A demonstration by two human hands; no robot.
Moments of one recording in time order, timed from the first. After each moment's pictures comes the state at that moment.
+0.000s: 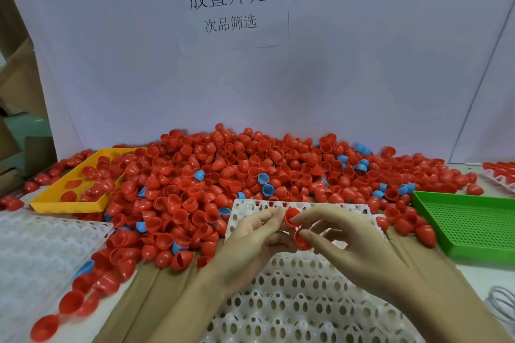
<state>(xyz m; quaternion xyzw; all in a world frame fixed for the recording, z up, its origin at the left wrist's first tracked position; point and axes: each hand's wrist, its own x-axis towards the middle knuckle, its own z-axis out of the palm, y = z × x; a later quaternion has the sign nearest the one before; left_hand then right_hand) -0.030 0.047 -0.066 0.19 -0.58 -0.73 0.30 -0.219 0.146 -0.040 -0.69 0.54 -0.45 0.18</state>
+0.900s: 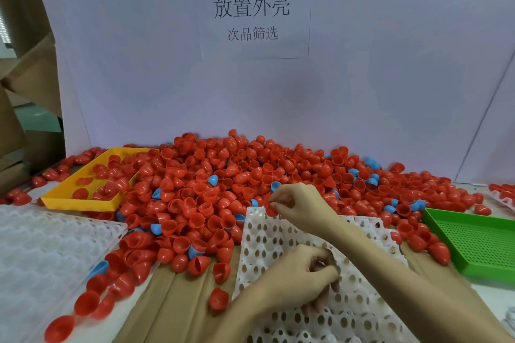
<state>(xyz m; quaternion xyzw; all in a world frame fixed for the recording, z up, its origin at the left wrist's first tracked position) -0.040 0.071 -0.057 0.25 -0.78 -0.55 0.14 -0.182 0.011 -0.037 -0.72 0.64 -0.28 0.07</state>
